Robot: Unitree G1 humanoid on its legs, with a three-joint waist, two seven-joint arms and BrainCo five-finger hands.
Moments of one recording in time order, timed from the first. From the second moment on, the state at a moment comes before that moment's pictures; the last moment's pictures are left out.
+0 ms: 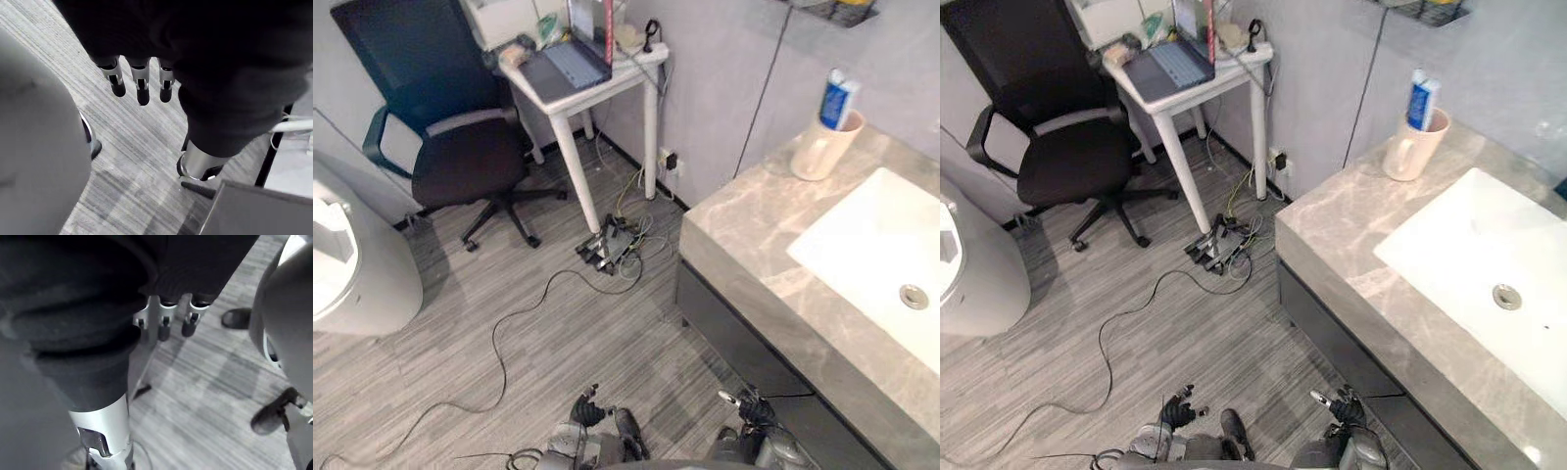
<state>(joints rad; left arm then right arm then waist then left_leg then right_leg) 0.05 0.06 -0.19 0.93 0.01 -0.08 0.11 0.07 -0.04 -0.15 0.91 0.26 -0.10 -0.02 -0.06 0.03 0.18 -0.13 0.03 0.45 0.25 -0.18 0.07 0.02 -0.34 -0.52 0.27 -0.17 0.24</state>
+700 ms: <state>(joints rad) 0.05 -0.04 0.01 0.93 -0.05 -0.08 0.11 0.10 -0.04 -0.10 0.79 0.26 -0.10 -0.02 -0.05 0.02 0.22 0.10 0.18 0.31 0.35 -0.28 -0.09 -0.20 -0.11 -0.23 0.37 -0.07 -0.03</state>
